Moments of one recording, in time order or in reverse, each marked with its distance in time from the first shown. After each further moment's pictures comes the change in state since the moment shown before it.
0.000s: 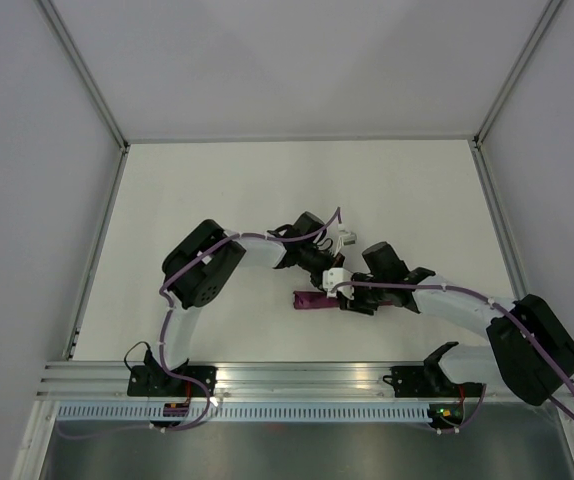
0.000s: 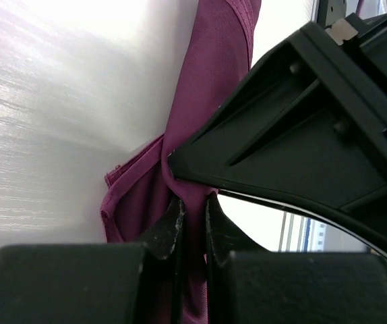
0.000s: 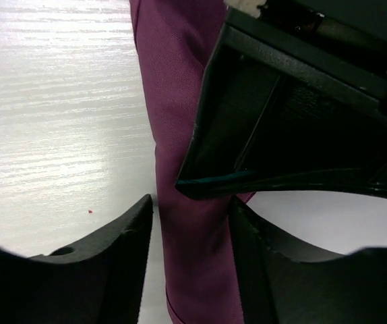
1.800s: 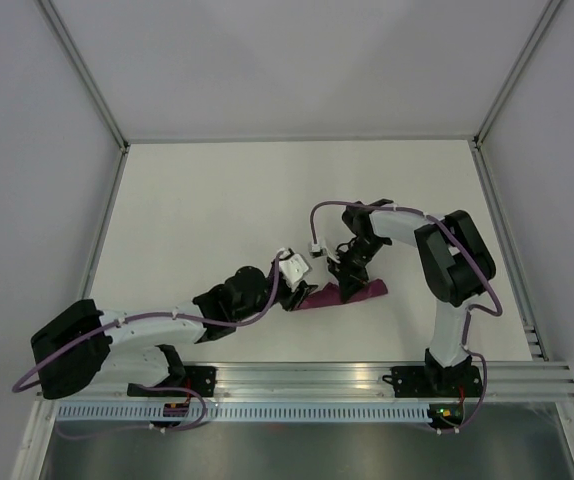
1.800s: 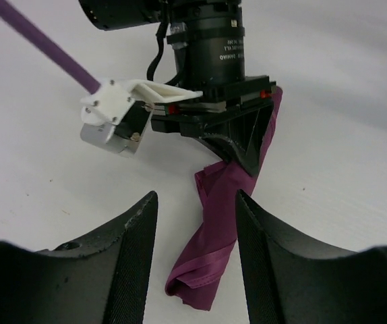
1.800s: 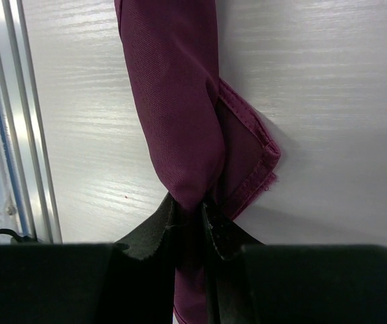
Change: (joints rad) left arm -0.235 -0.940 -0.756 0.518 -0.956 0.211; right arm -0.142 0.663 0.669 -0.736 -0.295 -0.188
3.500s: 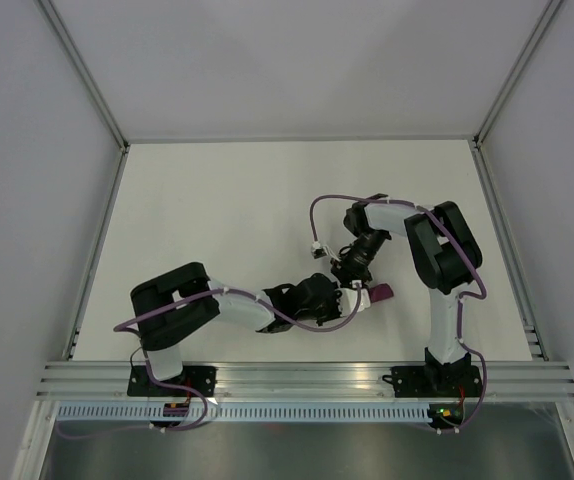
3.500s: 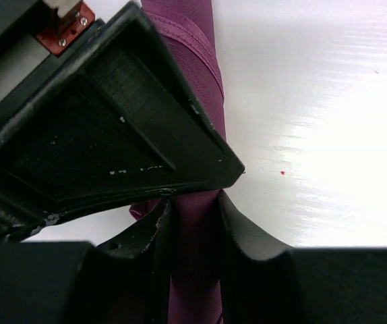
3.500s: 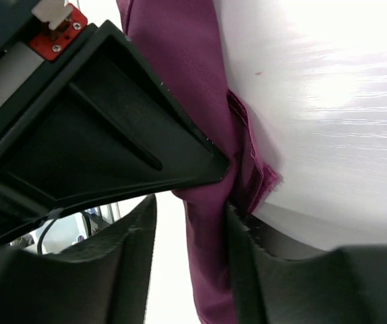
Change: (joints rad) left arm -0.155 0.616 0.328 -0.106 0.042 0.305; right arm -0.029 0.140 0.108 -0.259 -0.038 0.003
